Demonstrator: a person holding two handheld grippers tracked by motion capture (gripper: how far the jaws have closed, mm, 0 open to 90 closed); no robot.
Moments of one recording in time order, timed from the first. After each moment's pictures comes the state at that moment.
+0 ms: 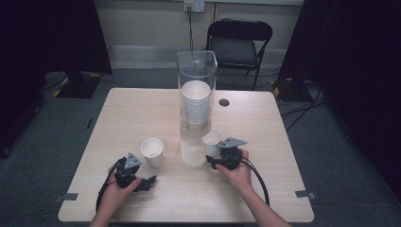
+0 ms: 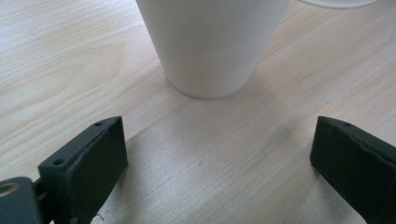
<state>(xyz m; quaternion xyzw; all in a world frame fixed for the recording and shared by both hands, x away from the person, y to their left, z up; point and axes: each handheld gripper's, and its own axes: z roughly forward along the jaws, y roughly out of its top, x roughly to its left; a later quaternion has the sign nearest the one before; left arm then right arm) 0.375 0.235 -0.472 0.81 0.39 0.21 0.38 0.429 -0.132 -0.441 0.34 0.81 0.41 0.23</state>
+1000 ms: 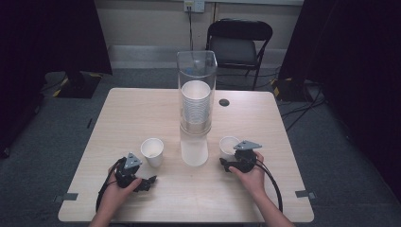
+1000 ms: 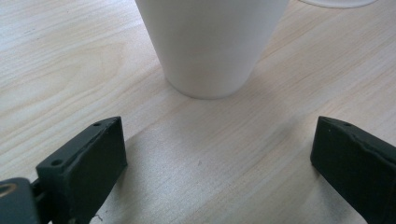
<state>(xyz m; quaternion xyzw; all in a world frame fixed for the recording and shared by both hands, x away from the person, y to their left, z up) 0.375 0.235 -0.472 0.81 0.39 0.21 0.38 0.426 -0.177 -0.453 0.40 0.79 0.39 0.24</state>
